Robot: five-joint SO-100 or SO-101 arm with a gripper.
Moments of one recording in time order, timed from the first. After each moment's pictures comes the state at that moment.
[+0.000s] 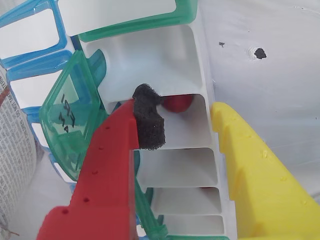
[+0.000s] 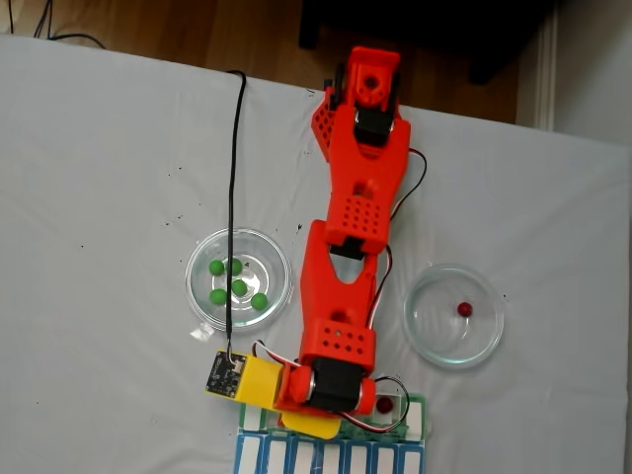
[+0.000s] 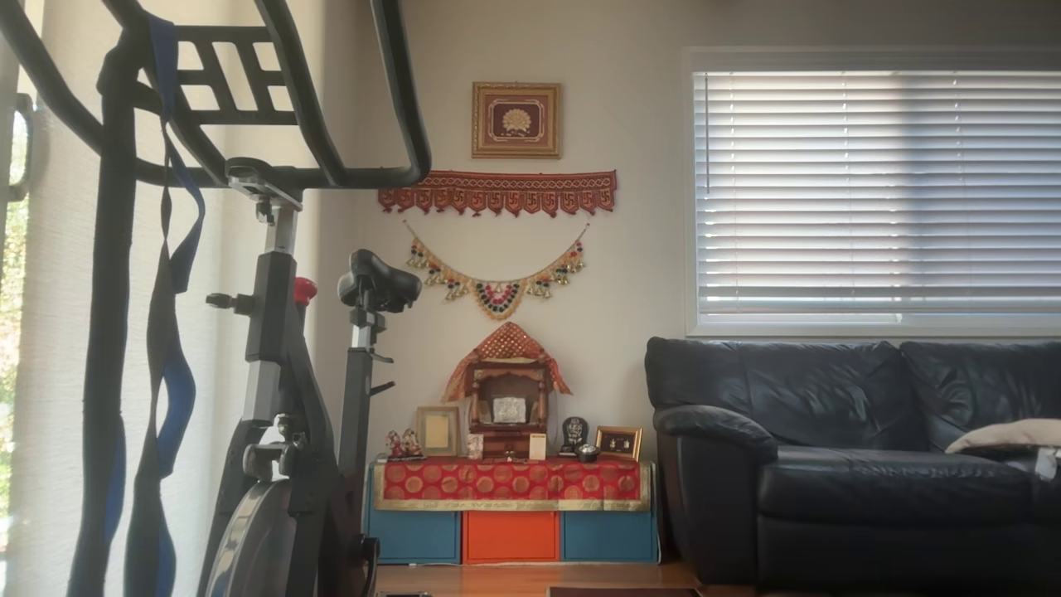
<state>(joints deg) 2.5 38.4 -3.0 106.8 6.6</state>
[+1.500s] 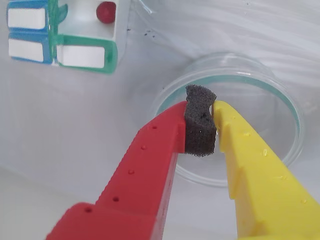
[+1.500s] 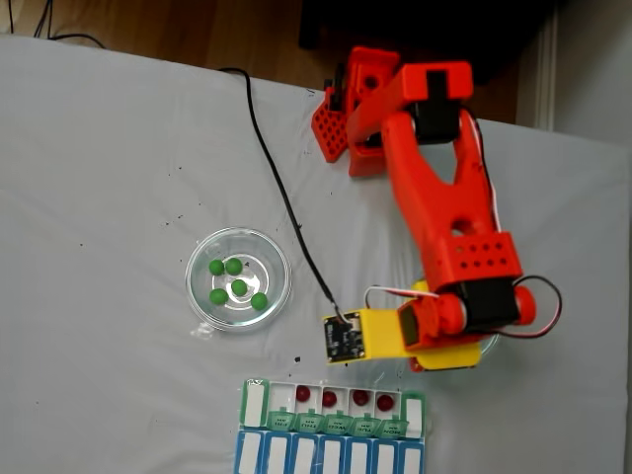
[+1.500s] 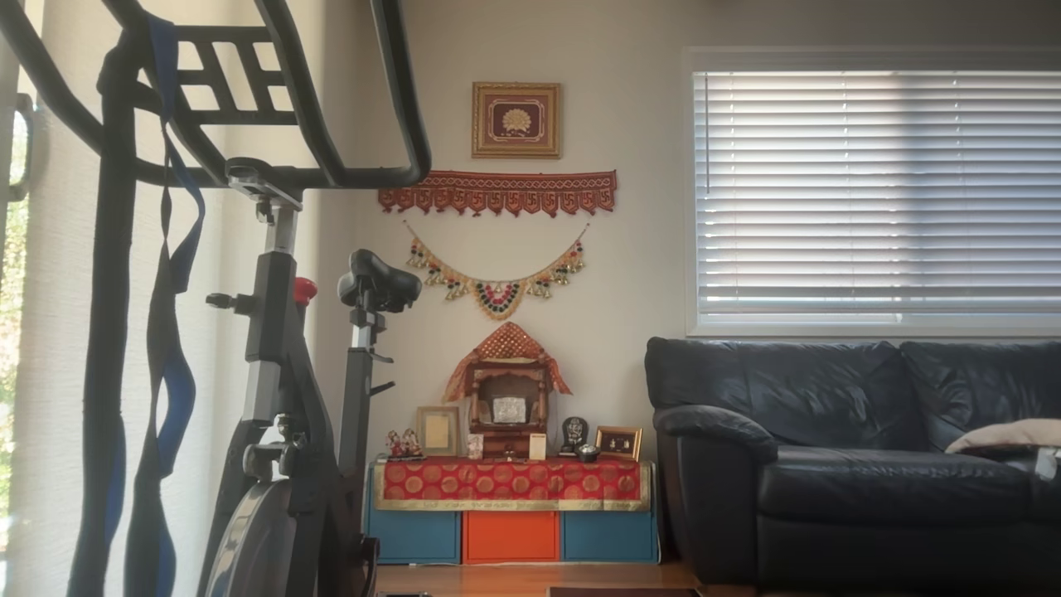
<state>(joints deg) -17.5 100.9 75.1 92.3 4.3</state>
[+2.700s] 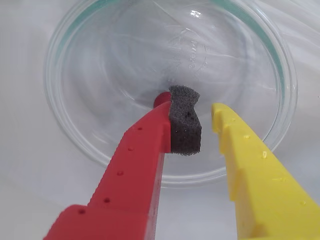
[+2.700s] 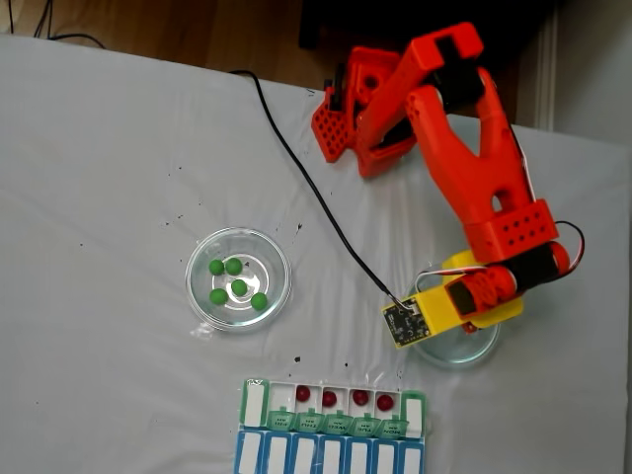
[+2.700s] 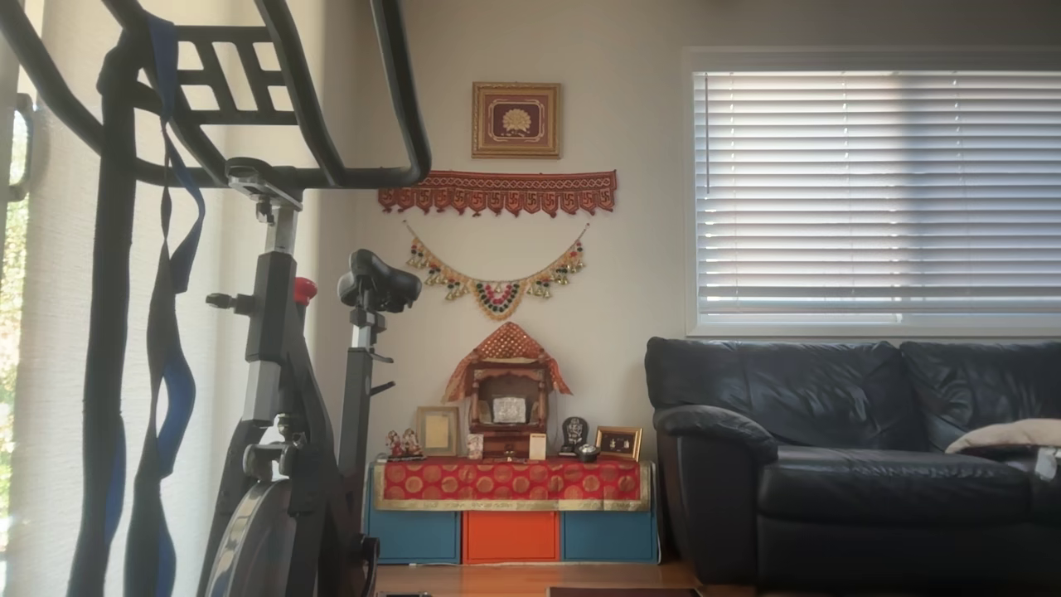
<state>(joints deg) -33.0 108.3 103.2 74.4 4.5</state>
